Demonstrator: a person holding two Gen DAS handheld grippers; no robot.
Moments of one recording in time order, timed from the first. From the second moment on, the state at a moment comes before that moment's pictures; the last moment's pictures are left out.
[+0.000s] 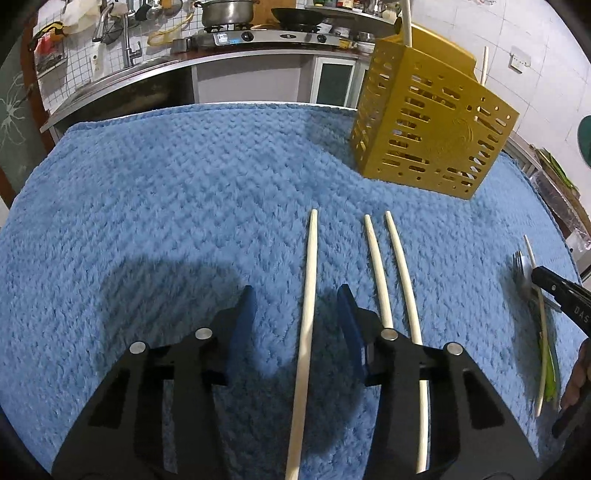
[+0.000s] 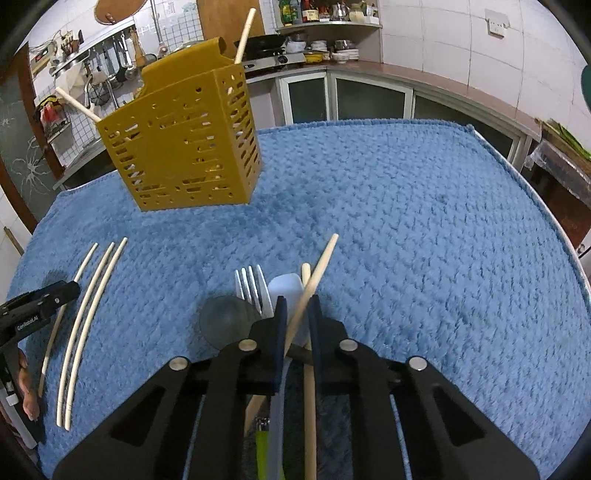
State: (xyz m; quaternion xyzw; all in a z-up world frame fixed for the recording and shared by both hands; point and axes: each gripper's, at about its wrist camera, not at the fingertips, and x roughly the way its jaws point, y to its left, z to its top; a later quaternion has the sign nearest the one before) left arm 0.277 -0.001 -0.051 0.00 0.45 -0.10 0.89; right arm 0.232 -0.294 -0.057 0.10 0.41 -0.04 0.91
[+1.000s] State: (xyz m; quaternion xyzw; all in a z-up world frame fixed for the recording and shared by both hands) left arm 0.285 0.015 -0.023 -0.06 0.44 -0.11 0.89; right arm 0.227 -0.300 -0.028 0.14 0.37 0.00 0.92
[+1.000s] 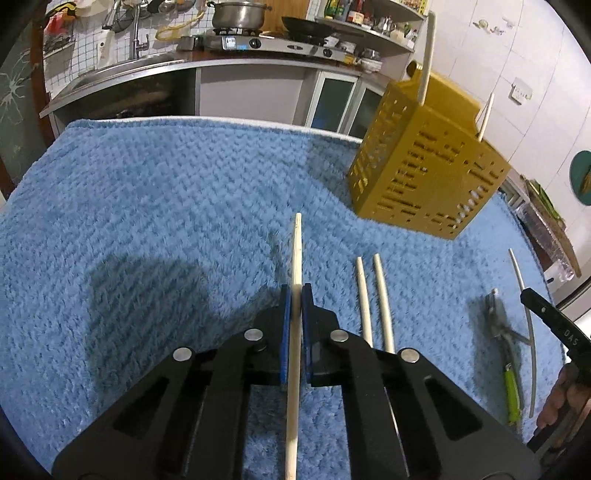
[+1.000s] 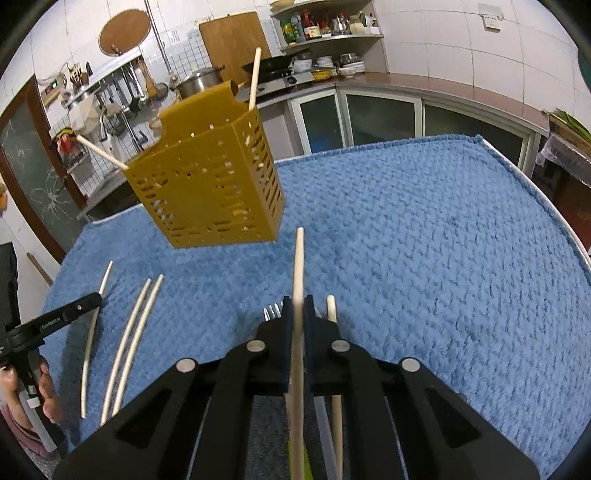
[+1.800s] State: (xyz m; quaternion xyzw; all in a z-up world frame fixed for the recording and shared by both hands) left arm 0.246 -0.006 0.060 -0.06 0.32 -0.17 0.93; right arm 0.203 -0.306 0.023 0.18 0.26 0.04 0.95
